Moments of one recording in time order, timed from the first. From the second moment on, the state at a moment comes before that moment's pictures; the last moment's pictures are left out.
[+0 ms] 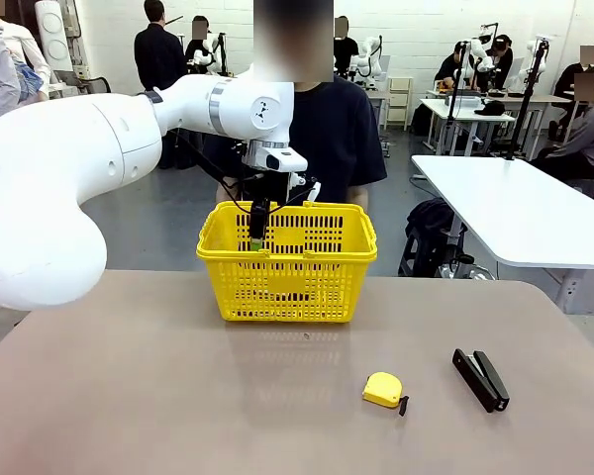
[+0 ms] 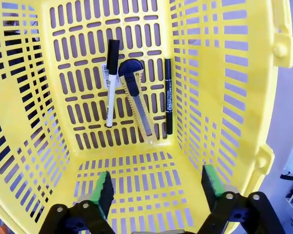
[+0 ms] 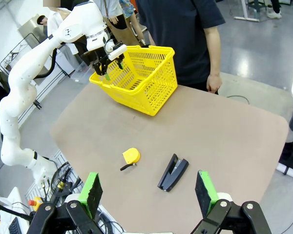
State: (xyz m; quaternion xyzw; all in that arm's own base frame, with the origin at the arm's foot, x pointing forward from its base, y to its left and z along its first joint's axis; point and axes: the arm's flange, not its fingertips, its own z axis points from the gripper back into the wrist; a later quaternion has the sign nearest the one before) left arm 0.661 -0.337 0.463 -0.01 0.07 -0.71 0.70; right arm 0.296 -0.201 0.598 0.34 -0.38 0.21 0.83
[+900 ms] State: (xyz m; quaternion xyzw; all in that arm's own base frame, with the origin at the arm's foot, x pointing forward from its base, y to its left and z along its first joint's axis) left arm 0.628 -0.314 0.558 -0.03 0.06 -0.69 0.72; right arm 0.296 -0.201 0.598 0.34 -0.38 0.21 0.83
